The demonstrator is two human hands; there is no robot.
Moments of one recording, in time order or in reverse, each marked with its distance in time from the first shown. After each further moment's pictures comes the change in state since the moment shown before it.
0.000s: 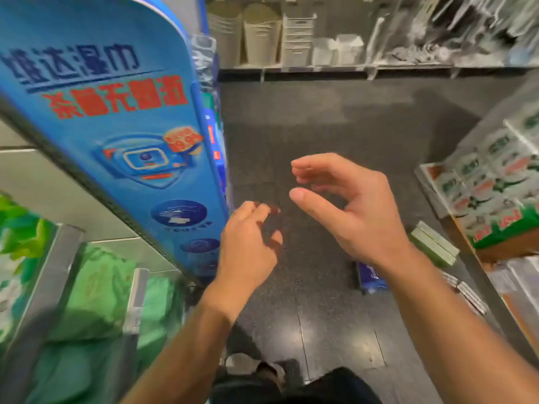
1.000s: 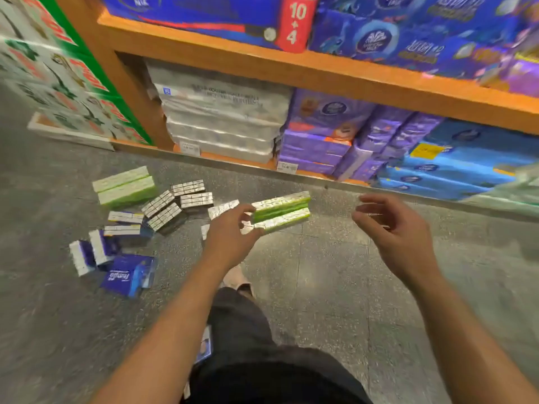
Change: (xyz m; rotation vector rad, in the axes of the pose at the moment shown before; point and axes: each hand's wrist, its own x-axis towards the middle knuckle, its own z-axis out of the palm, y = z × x) left_hand -0.265 0.573 0.645 -0.102 -1.329 0.526; right_hand -0.694 0.243 -0.550 -0.186 1.270 1.220
